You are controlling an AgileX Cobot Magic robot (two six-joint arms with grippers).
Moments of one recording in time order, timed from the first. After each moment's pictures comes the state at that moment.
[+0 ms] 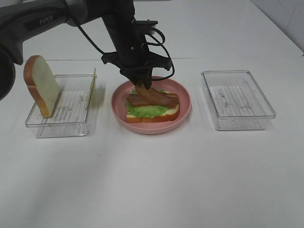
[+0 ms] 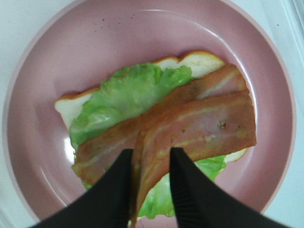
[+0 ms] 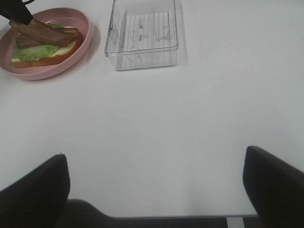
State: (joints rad) left arm -0.52 2.52 -2.35 -0.16 1.17 -0.14; right arm 0.01 0.00 -0.45 0.05 1.11 0.03
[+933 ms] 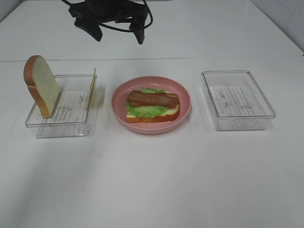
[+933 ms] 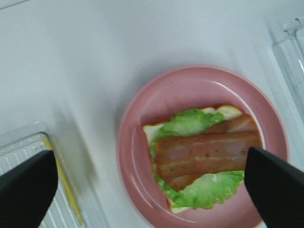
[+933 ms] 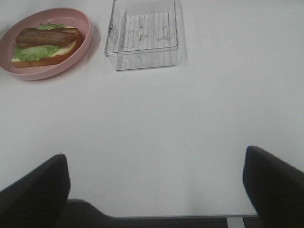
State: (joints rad) left arm -0.42 2.37 -2.41 -0.07 1.22 -0.17; right arm 0.01 0.00 -0.45 0.05 1.11 0.03
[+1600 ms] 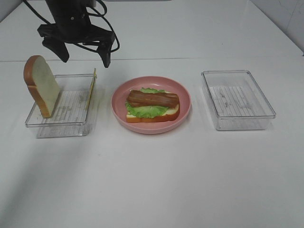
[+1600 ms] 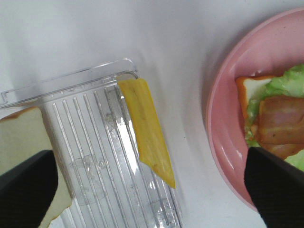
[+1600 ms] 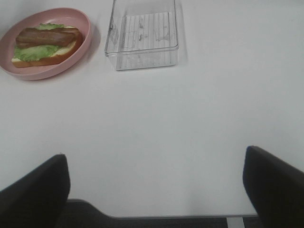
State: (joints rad) left arm -0.33 2.34 -2.20 -0.01 1.22 -0.15; right arm 0.01 0.00 -0.45 0.05 1.11 0.03
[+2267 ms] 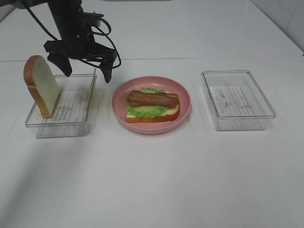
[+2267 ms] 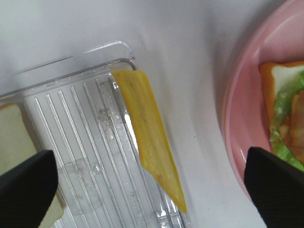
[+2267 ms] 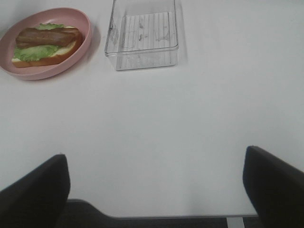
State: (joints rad) left arm -0.33 2.41 -2.20 0.00 1.22 -0.14; right arm 0.01 0.00 -0.45 0.05 1.11 0.03
